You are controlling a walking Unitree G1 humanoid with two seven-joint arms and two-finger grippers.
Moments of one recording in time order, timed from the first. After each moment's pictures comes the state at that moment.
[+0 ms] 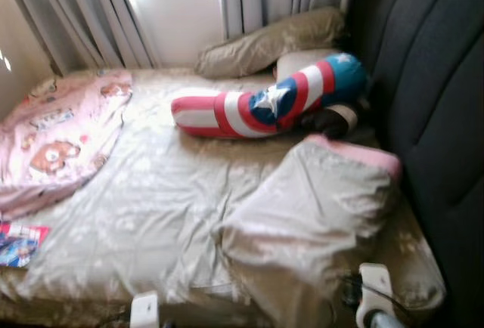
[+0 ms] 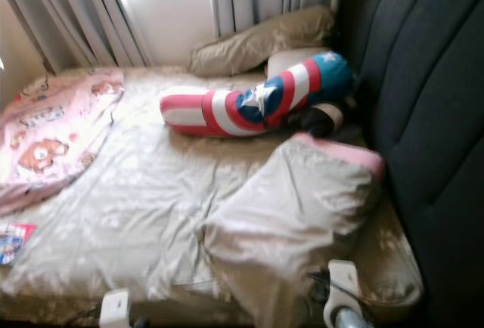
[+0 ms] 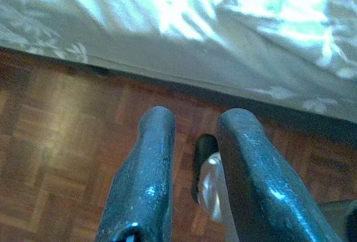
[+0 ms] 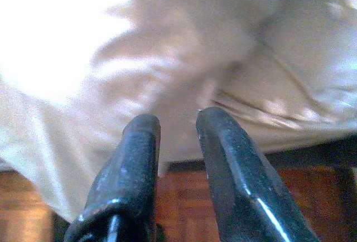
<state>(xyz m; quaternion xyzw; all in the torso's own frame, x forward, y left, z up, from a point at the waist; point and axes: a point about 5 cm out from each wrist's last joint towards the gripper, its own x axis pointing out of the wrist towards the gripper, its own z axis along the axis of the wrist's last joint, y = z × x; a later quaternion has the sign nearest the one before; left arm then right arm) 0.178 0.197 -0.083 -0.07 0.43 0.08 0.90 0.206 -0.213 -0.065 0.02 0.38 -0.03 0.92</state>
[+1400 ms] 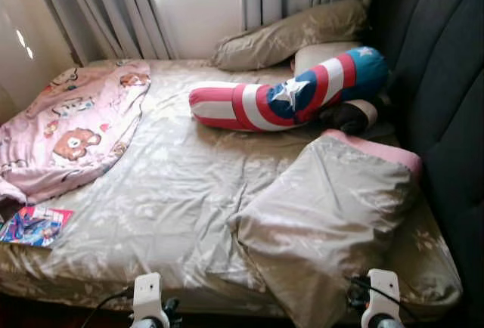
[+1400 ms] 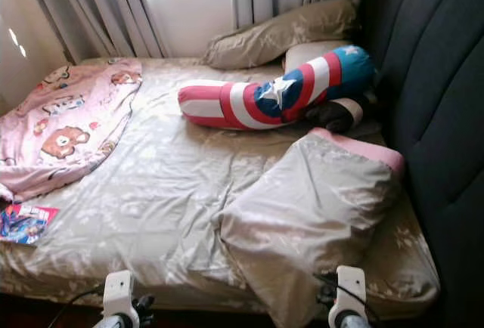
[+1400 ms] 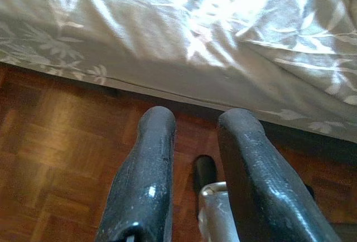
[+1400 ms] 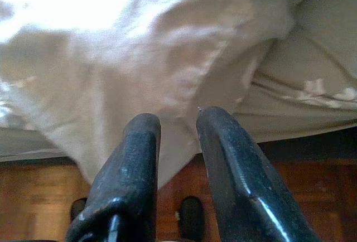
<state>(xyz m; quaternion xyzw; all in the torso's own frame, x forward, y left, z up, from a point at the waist) 0.205 0.200 -0.068 -0.07 0.38 0.07 0.92 0.198 -0.217 -0.068 0.05 0.38 -0.06 0.92</state>
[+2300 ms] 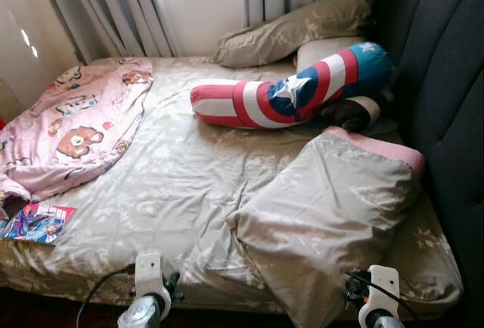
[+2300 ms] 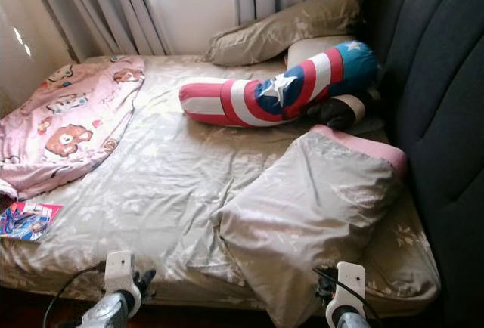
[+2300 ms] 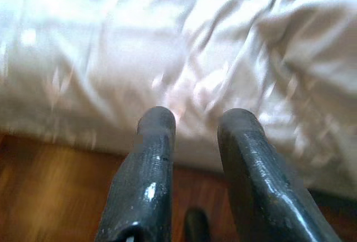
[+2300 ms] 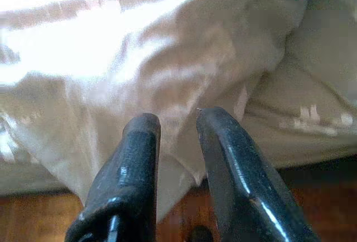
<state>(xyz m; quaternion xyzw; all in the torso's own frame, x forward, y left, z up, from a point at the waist) 0.255 0.193 -0.033 -0.06 0.28 0.04 0.96 0.206 -0.217 -0.058 0.07 0.30 -0.06 0.95</state>
